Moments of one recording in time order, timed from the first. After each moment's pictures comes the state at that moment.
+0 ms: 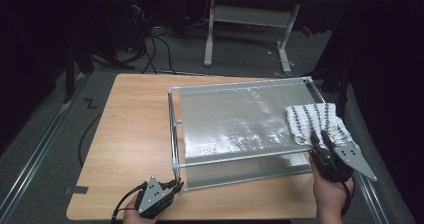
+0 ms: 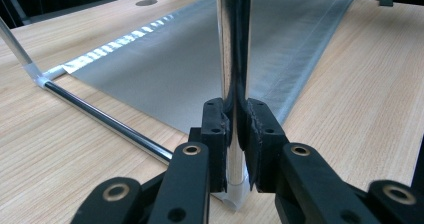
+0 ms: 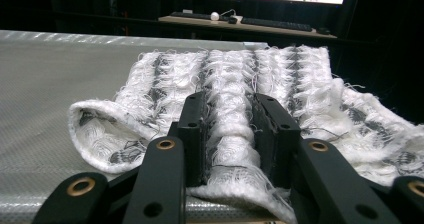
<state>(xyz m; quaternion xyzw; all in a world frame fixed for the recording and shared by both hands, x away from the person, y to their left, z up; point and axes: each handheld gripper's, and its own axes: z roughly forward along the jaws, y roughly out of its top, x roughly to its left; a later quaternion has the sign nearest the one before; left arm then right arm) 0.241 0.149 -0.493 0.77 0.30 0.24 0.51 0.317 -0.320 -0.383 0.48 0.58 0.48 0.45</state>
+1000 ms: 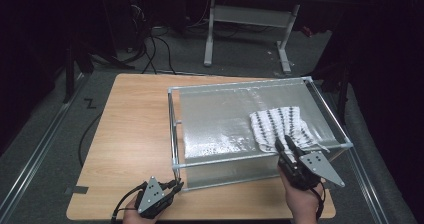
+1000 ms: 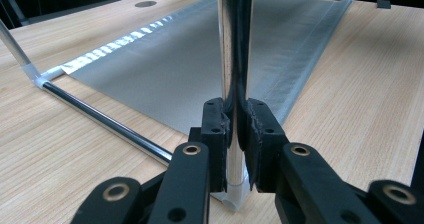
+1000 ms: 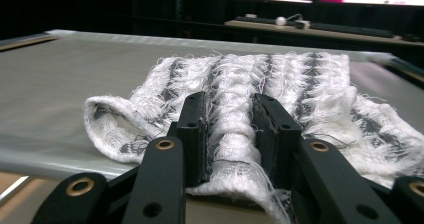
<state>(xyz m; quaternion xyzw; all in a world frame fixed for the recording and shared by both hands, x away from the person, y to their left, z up) 0.241 0.149 -0.494 0.77 0.30 0.24 0.51 0.295 -0.245 -0.384 0.42 0.63 0.52 0.39</state>
